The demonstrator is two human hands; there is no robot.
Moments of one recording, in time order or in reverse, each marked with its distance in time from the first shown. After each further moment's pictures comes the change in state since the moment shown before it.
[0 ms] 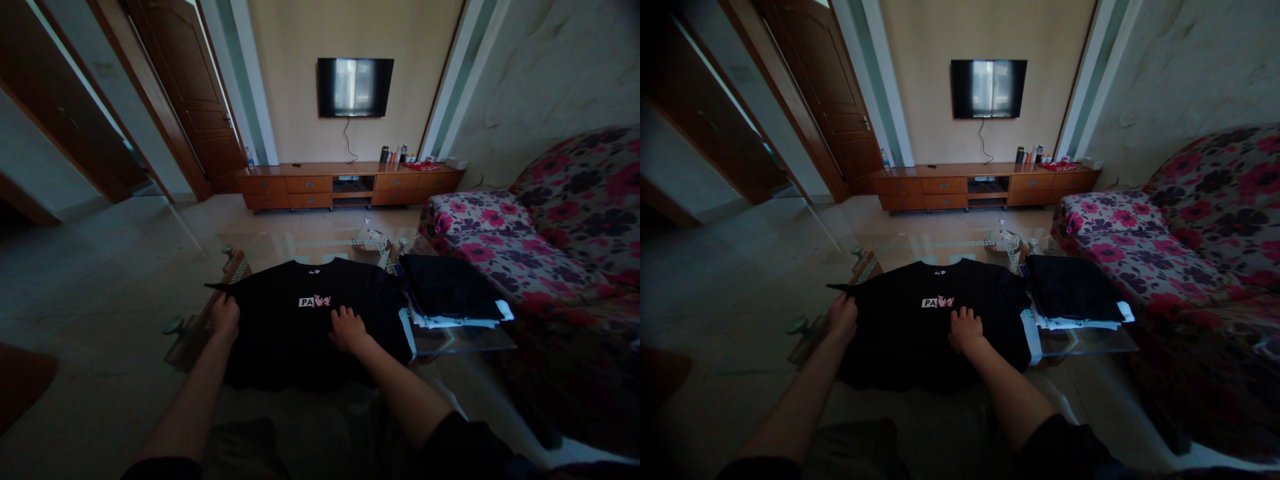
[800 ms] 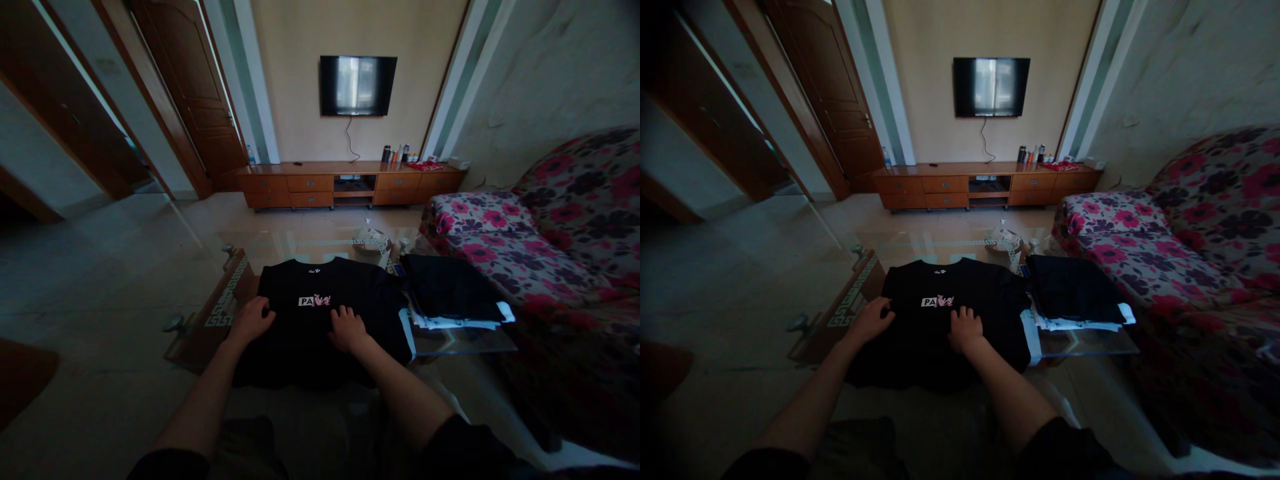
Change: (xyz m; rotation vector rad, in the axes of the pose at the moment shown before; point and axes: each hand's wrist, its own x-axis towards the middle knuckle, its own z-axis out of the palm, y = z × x) left_hand -0.026 -0.024 0.024 0.680 -0.460 0.553; right_hand 0.000 0.002 0.003 -0.009 0.010 -0.005
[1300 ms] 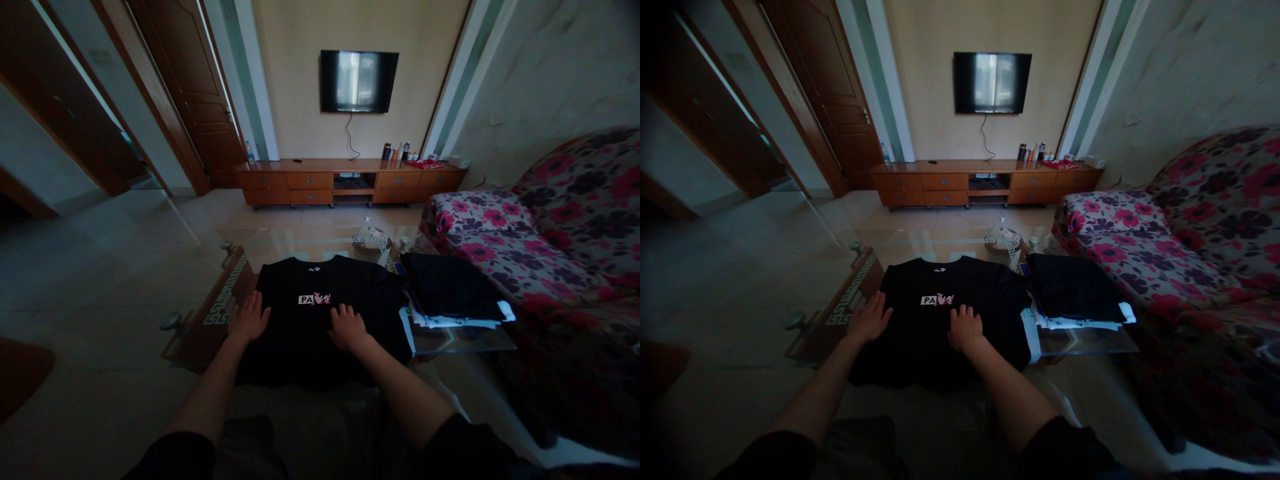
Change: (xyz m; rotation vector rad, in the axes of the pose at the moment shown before) left_hand 0.001 -0.036 0.039 0.259 -0.047 -0.187; right_hand 0.000 -0.002 -0.002 0.021 -0.008 0.010
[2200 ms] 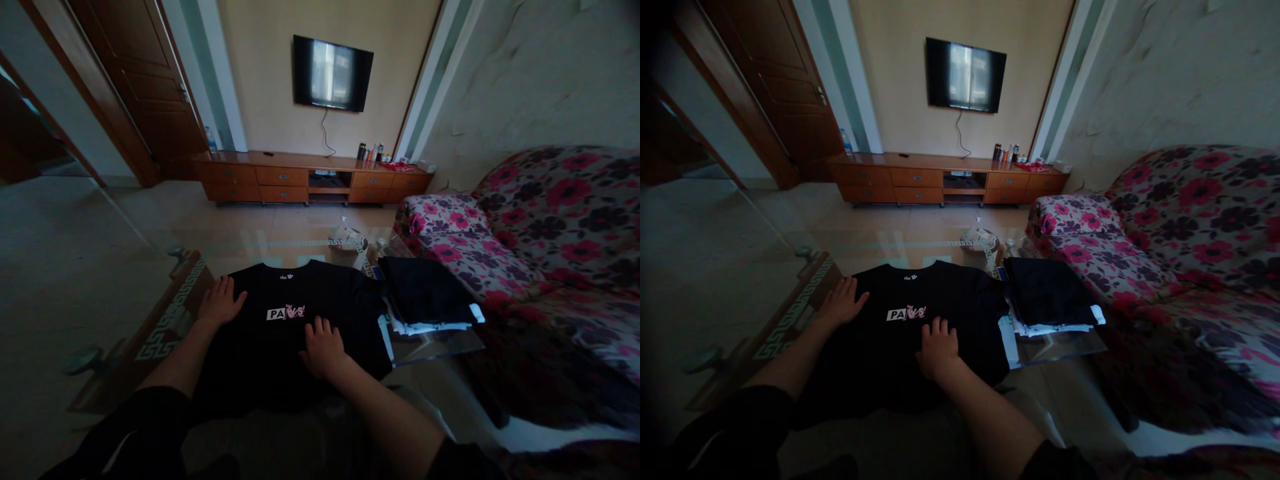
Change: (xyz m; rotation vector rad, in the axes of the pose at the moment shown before) left_hand 0.129 0.015 0.003 -0.001 0.101 0.028; right_hand 0.009 0.000 0.009 -0.003 0.011 0.017
